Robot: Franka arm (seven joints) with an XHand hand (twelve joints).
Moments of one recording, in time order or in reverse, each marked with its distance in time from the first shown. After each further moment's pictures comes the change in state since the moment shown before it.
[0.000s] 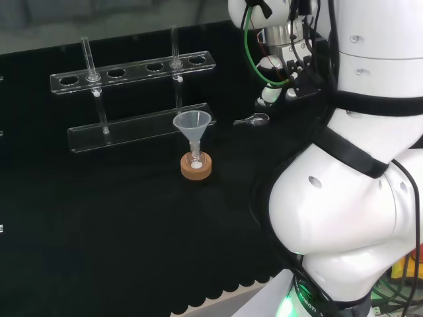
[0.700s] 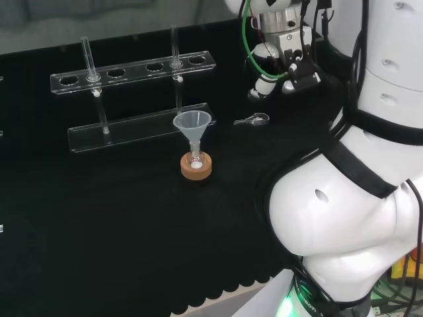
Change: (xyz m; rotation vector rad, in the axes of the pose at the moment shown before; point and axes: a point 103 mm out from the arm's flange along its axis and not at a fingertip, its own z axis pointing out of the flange) arm 0.036 -0.057 -0.038 -0.066 -0.006 -0.034
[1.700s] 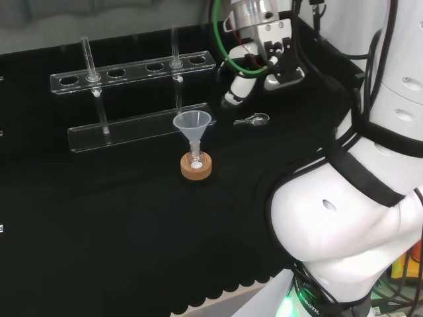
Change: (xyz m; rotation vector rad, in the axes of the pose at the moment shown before) arm 0.075 -0.054 -0.024 0.193 0.042 -0.140
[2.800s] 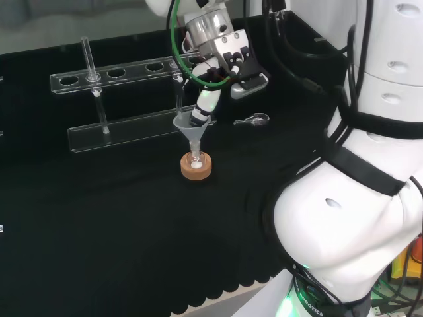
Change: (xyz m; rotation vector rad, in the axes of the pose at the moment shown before) arm 0.064 0.032 0.010 0.133 -0.111 -0.089
